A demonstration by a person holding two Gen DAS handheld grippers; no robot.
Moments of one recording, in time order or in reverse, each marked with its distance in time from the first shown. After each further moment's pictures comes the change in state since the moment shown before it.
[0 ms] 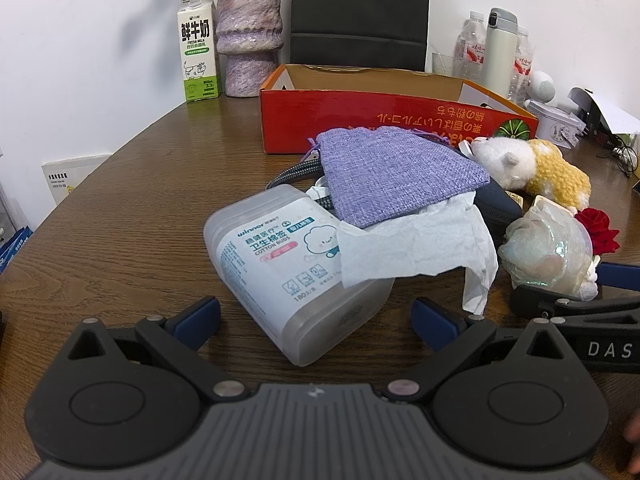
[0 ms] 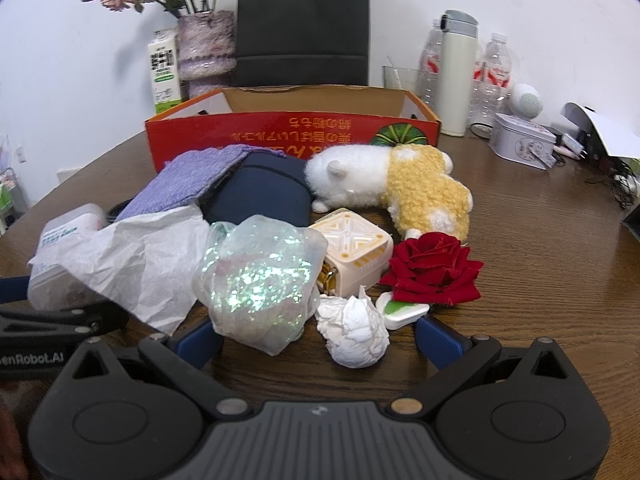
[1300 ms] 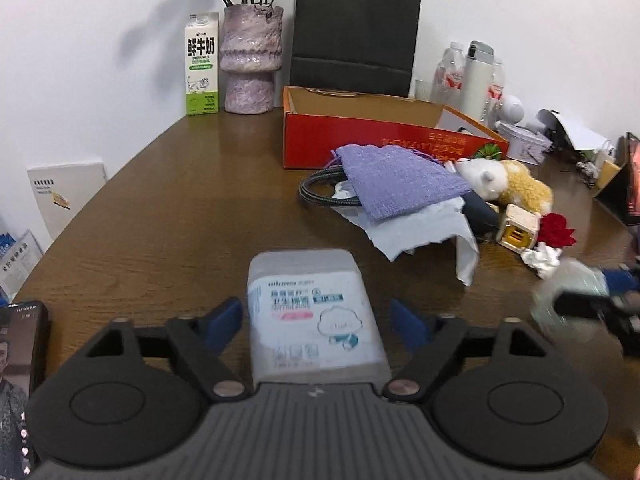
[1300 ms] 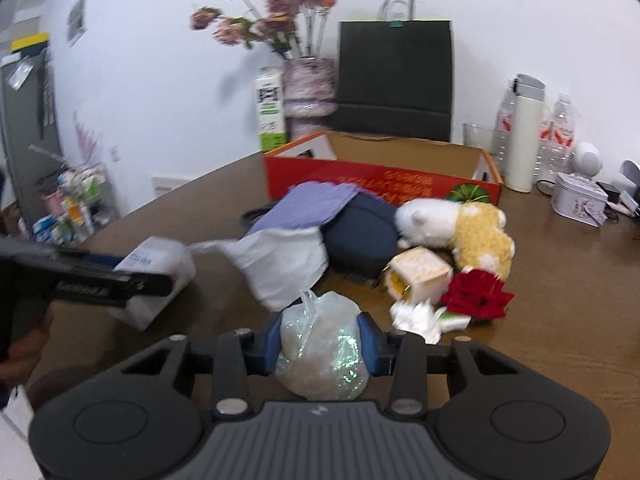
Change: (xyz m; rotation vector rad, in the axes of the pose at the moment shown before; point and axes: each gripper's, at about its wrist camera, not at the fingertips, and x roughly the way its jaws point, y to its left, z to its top) left arm -0.042 0.061 -0.009 0.000 -0.040 -0.099; right arm -0.087 0.011 -0.025 -0.172 -0.102 0.258
